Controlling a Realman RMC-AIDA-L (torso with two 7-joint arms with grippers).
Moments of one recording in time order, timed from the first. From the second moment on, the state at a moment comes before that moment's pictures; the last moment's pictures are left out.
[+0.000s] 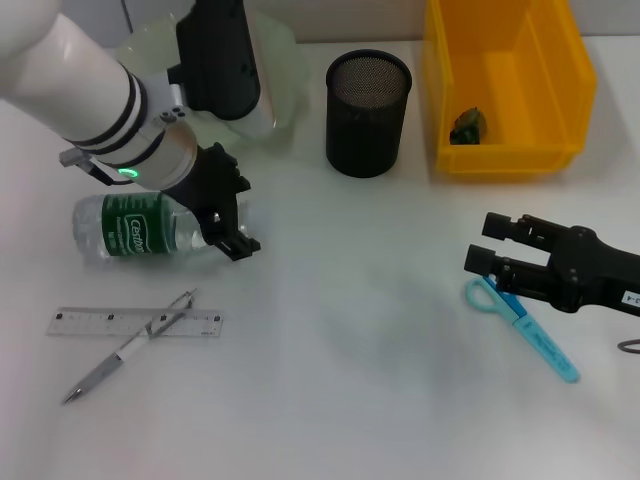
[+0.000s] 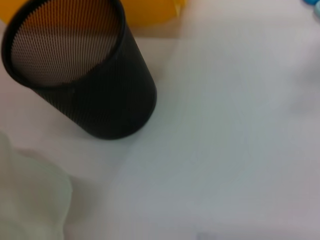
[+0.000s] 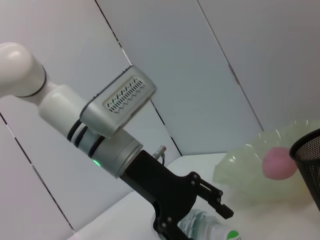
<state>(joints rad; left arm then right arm) -0.77 -2.08 1.47 1.03 2.60 1.27 -1.97 0.30 2.08 -0.80 -0.57 -1.70 -1.63 1.39</state>
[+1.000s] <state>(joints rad) -0.80 -2.08 1.48 0.96 2.62 1.22 -1.96 0.32 2.08 -0.80 -0.57 -1.70 -1.61 1.39</state>
